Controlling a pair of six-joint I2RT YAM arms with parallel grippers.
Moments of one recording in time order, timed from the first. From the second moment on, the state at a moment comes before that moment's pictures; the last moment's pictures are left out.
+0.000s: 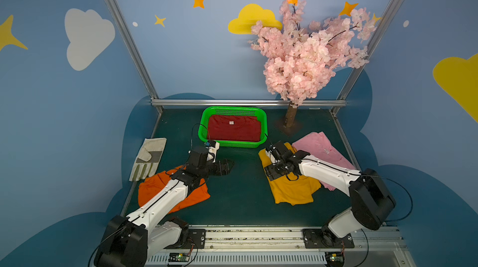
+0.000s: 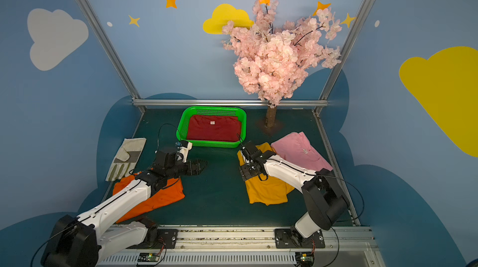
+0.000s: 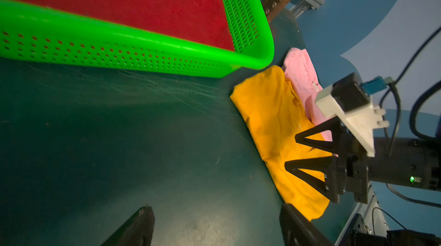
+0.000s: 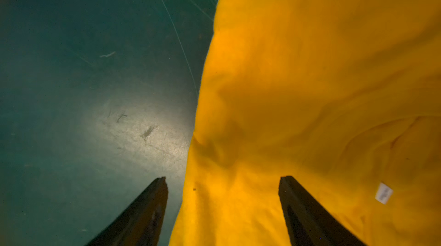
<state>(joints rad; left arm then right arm) -0.40 1.09 0.54 -0.10 0.35 -0.47 0.72 1.58 0.97 -0.58 0.05 0.20</state>
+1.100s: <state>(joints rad) -0.54 1.02 0.37 -0.11 0.17 -0.42 0.86 1.44 0.88 -0.55 -0.23 0.00</state>
